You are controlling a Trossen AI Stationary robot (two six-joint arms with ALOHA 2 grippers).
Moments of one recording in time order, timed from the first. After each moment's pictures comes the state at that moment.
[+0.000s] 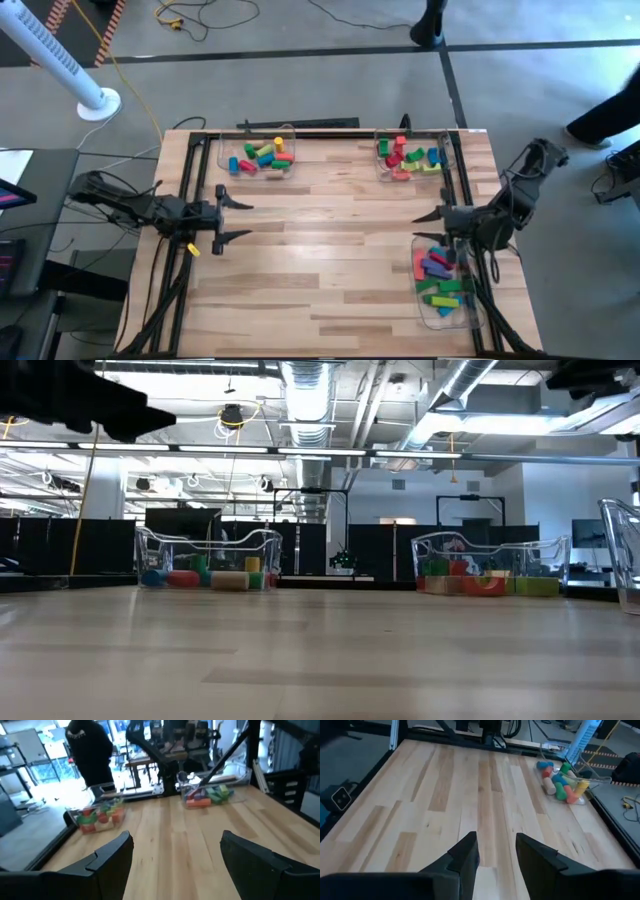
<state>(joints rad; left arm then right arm) -0.32 0.32 0.24 0.05 -0.40 0.15 0.79 0.62 0.69 -0.65 0.77 0.28</state>
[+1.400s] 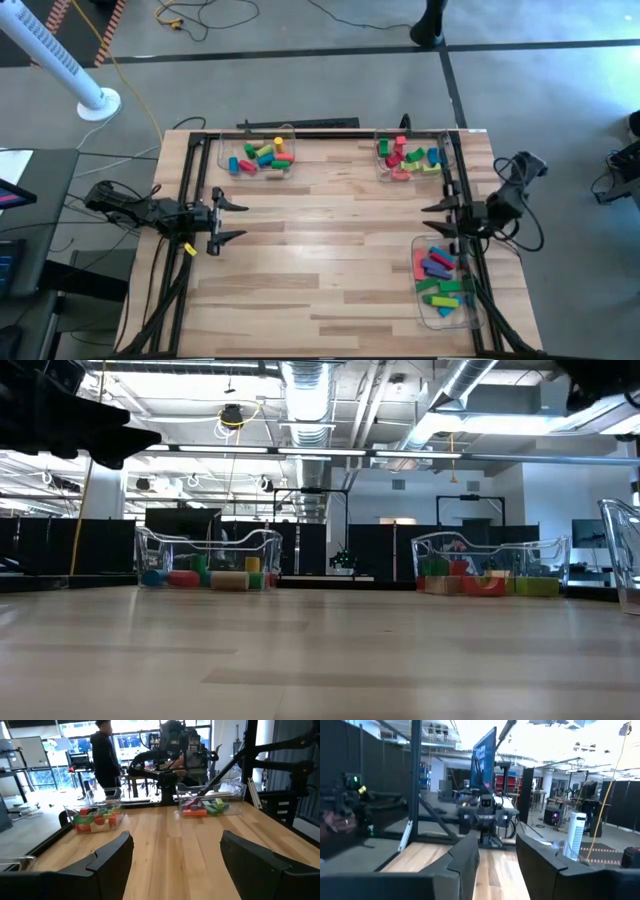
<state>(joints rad) -0.32 0.00 0.06 0.02 -0.38 0.10 0.78 0.11 0.23 0.18 0.76 -0.29</state>
